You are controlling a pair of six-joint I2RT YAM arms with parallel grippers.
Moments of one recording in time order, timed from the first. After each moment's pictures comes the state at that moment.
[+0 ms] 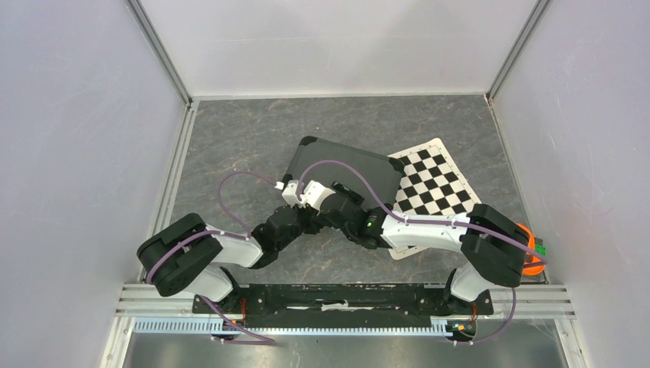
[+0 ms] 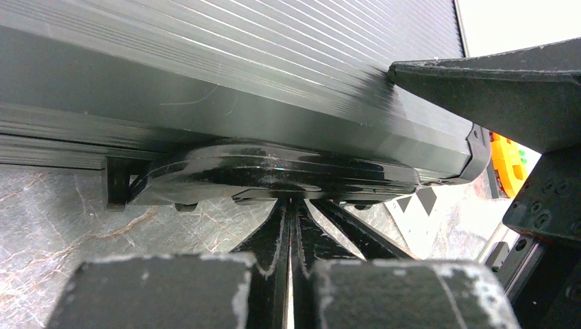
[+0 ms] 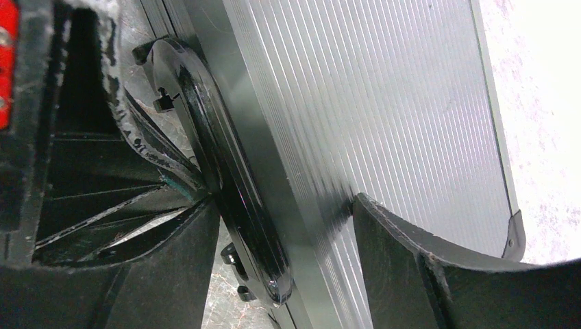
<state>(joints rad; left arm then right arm) -0.86 1.45 0.26 0.88 -0.16 -0.78 1.10 1.59 0.89 -0.02 0.55 -0.23</state>
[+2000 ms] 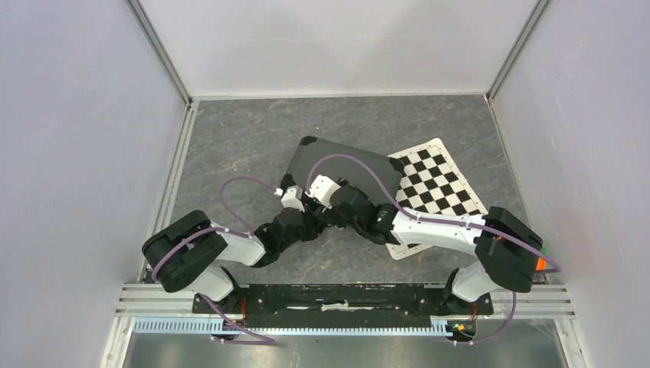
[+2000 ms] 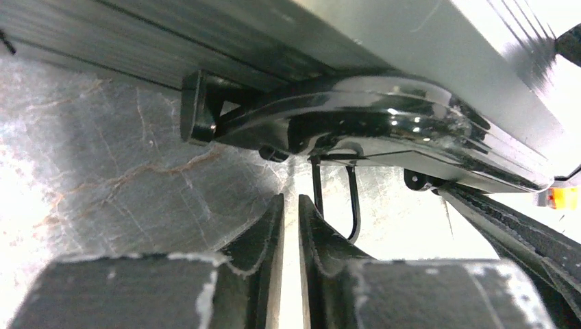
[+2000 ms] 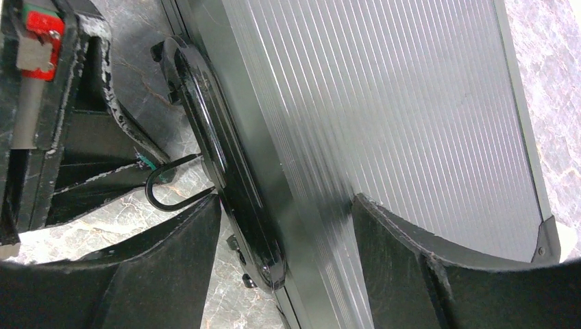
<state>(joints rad) -0.86 1.49 0.28 0.70 -0.18 -0.88 1.05 1.51 0.87 -0.04 0.40 -0.19</state>
